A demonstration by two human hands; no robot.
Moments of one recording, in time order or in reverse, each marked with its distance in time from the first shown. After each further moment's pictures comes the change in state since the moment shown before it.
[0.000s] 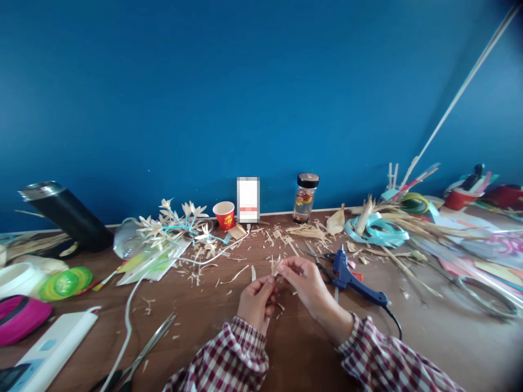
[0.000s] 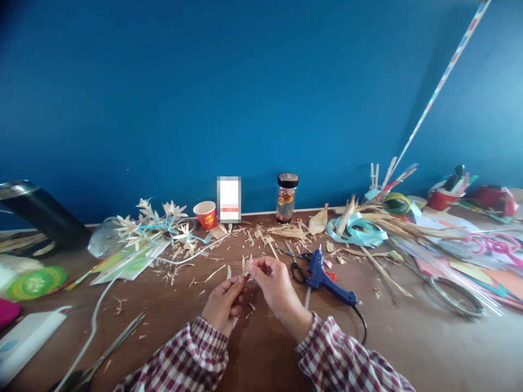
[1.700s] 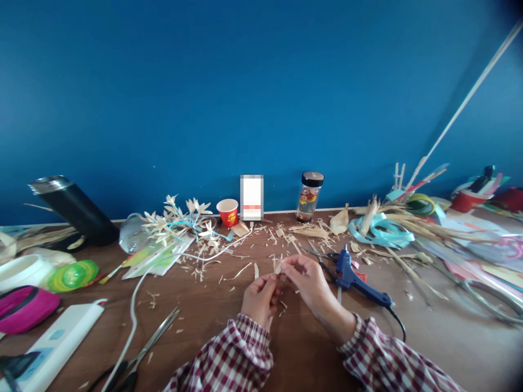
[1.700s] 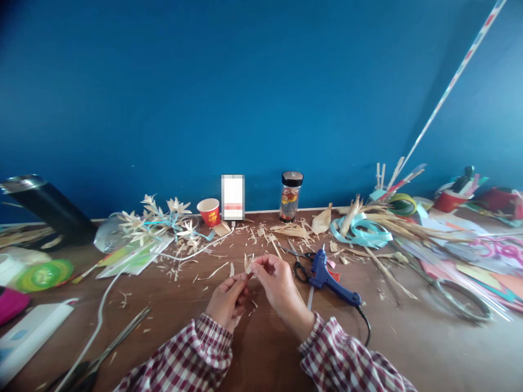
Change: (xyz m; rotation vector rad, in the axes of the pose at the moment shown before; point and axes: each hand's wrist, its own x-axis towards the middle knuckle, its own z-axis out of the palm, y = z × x) left_hand 0.000 -0.001 0.002 0.069 0.018 -0.010; right_hand -0.001 0.000 0.001 -0.089 0.038 -0.019
